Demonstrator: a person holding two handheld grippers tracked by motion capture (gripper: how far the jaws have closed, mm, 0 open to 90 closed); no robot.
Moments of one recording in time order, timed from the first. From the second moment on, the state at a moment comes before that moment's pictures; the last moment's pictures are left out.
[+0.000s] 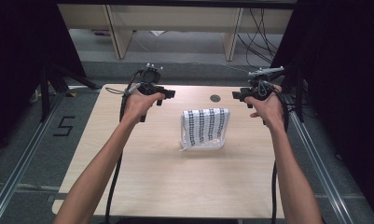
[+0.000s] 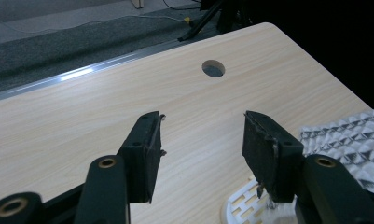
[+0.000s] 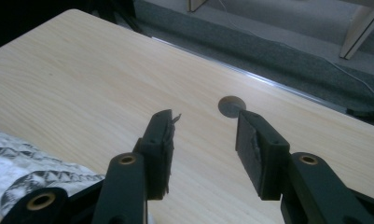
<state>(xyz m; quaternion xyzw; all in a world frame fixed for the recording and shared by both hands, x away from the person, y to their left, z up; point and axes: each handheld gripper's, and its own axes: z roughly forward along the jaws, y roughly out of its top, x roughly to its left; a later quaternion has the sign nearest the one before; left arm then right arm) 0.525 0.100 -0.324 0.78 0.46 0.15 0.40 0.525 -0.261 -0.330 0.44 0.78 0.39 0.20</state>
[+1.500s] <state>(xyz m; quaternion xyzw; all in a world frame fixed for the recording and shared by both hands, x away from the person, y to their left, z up) 0.452 0.116 -0.344 0.77 0.43 0.15 0.45 0.444 -0.260 -0.325 0.41 0.78 0.43 0.21</state>
